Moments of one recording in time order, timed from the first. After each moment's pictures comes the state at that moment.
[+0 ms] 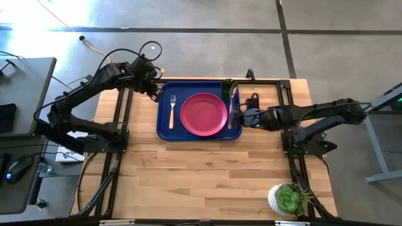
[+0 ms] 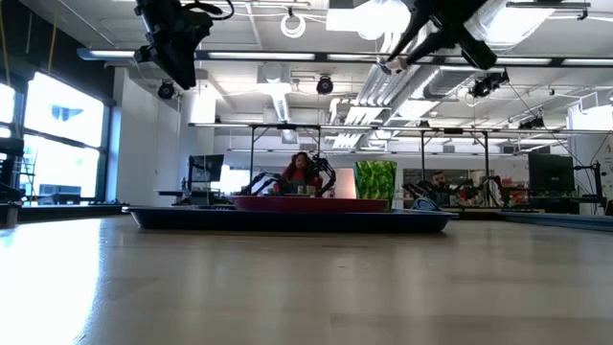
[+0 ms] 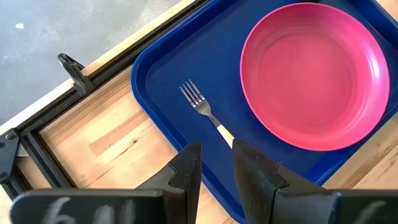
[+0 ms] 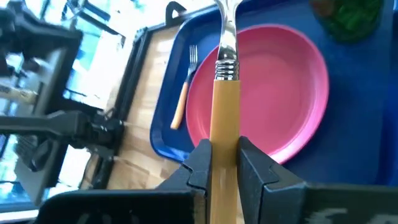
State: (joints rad) left arm 0.61 1.23 1.34 -1.15 -0.11 -0.27; right arm 0.11 1.21 1.04 -0.56 0.52 1.36
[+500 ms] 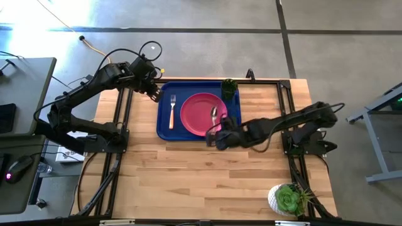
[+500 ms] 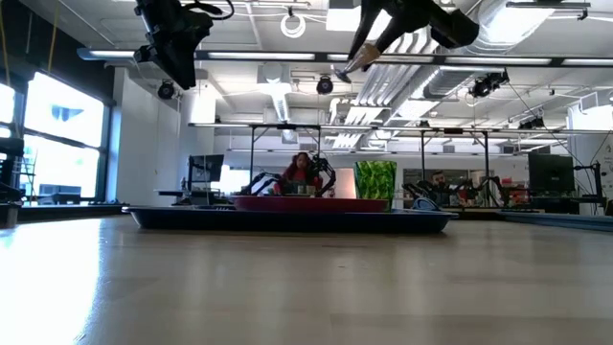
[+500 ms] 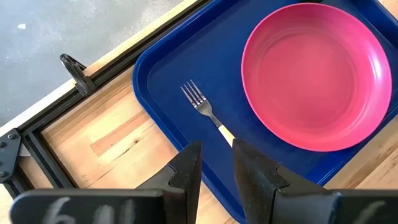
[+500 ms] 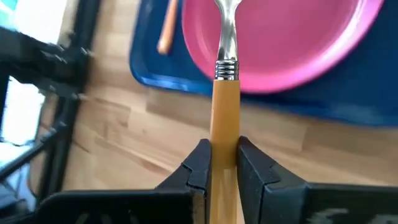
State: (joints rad) left arm 0.61 1.23 1.34 -1.15 -0.12 -0.27; right arm 0.26 1.65 1.47 -0.85 0.41 1.55
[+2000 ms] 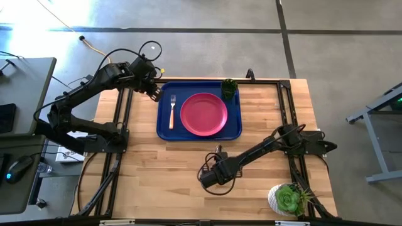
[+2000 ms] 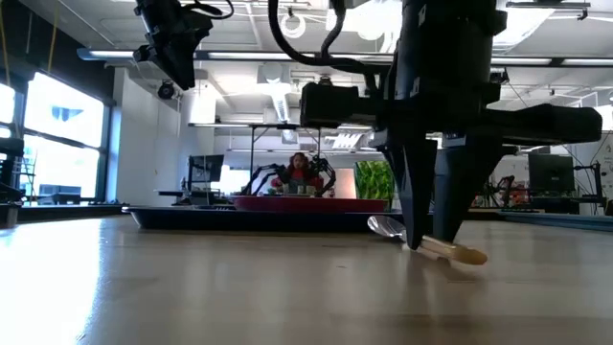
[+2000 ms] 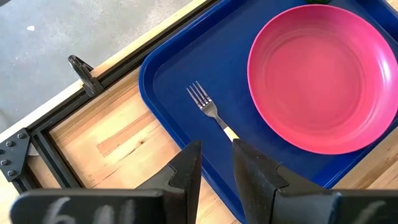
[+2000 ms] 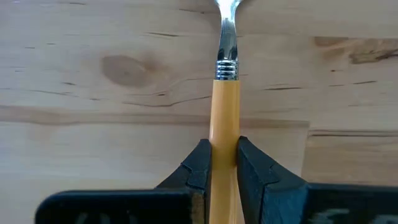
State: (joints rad) left arm 0.61 1.23 1.34 -1.15 -0.15 -0.27; right arm 0.43 2.17 1.62 -0.97 0.14 1.96
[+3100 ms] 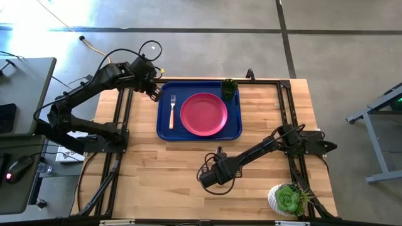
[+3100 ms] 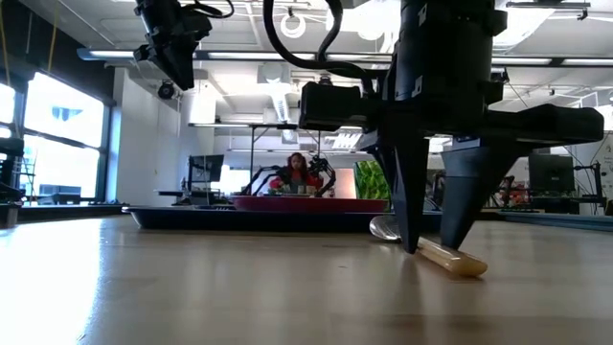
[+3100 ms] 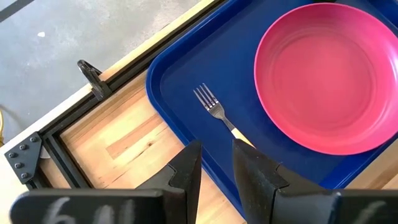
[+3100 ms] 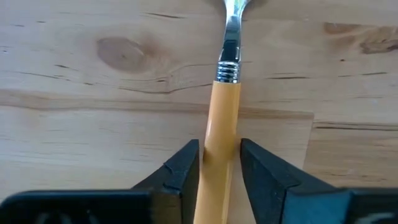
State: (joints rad) left arm 0.61 1.23 1.34 -1.15 -0.17 -0.24; right arm 0.43 2.17 1.62 -0.95 0.09 1.93
